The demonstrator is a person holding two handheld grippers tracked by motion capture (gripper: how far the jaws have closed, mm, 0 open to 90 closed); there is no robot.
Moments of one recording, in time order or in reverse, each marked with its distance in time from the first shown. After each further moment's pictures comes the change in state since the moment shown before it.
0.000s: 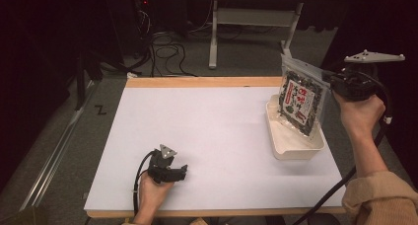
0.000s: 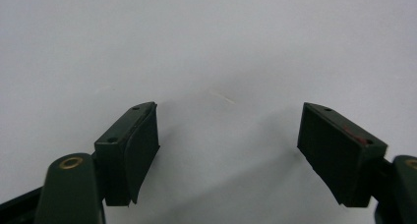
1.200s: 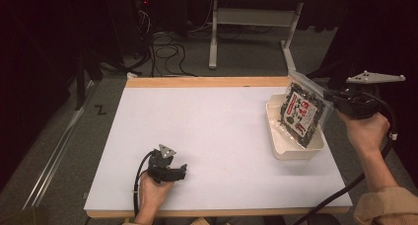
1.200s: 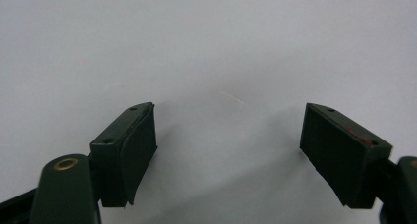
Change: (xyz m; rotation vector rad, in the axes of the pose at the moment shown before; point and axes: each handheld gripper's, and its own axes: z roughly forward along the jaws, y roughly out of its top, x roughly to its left) left arm 0.000 0.000 0.001 -0.007 0.032 -0.017; right arm -0.009 -0.045 -0.003 0.070 0.060 -0.014
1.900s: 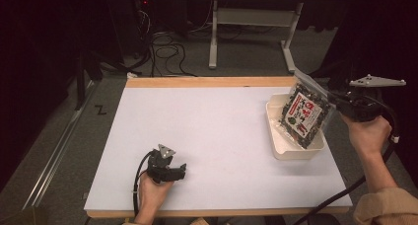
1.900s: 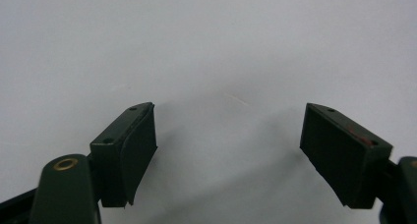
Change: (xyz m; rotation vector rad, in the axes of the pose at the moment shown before) left arm 0.001 0.000 -0.001 -0.002 0.007 -0.004; right arm -0.010 -0.013 0.005 0.011 -0.064 0.016
